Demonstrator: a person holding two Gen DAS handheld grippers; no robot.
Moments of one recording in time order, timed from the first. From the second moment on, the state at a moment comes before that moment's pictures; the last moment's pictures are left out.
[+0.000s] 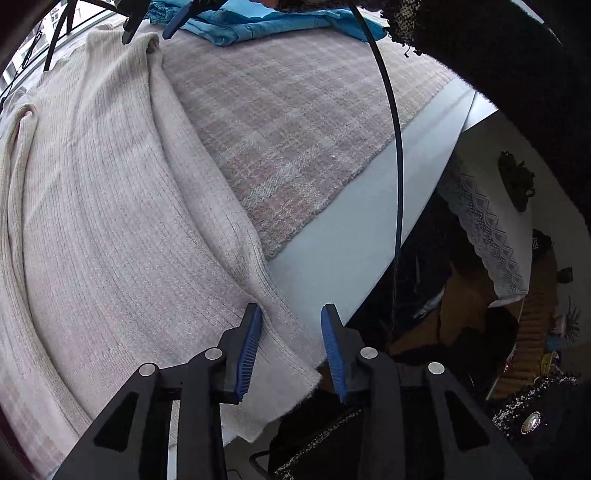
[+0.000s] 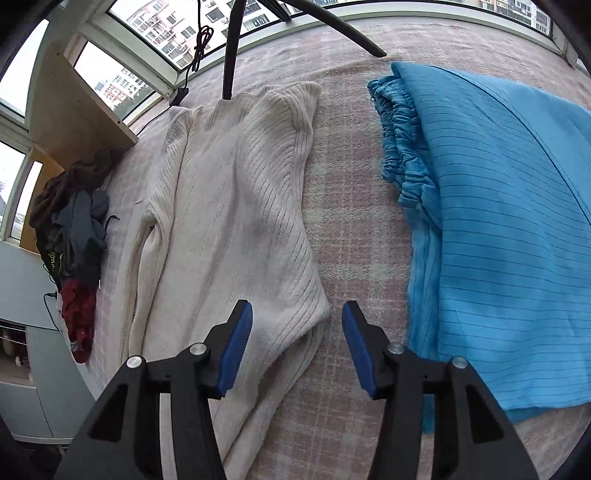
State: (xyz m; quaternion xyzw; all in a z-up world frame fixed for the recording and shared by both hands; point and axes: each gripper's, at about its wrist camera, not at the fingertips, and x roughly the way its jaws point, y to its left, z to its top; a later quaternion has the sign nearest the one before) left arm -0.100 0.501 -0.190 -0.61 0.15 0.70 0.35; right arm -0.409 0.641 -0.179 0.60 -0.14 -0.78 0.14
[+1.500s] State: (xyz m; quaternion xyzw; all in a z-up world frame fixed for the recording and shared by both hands) left arm -0.118 0.325 -0.177 -0.59 -0.17 0.75 0.23; right arm -0.430 0.590 -0.129 0.61 -0.08 -0.78 0.11
